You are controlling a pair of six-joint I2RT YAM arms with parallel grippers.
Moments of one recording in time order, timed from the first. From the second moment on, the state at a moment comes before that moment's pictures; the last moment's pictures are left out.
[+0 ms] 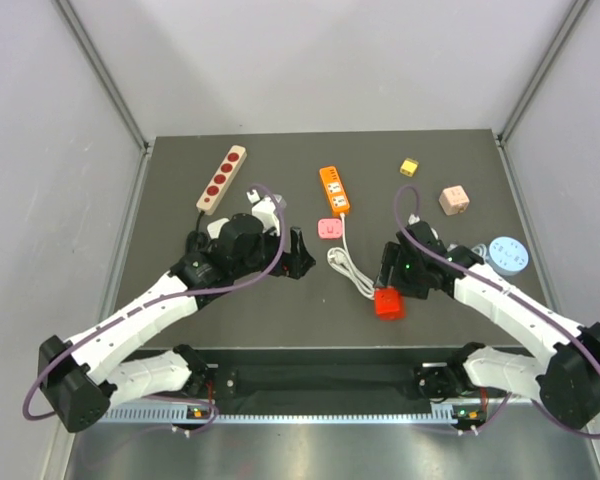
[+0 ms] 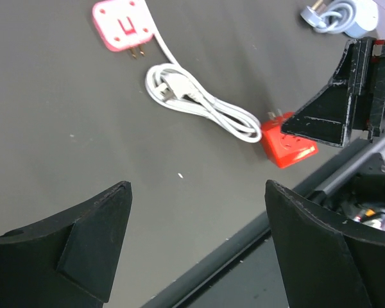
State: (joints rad) left arm -0.76 1.05 0.90 -0.36 0.03 -0.50; right arm 0.56 1.12 0.76 -0.70 0.04 0.78
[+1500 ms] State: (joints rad) left arm -1.21 2.04 1.64 -0.51 -0.15 -0.72; right arm 0.06 0.58 1.16 -0.83 0.14 0.67
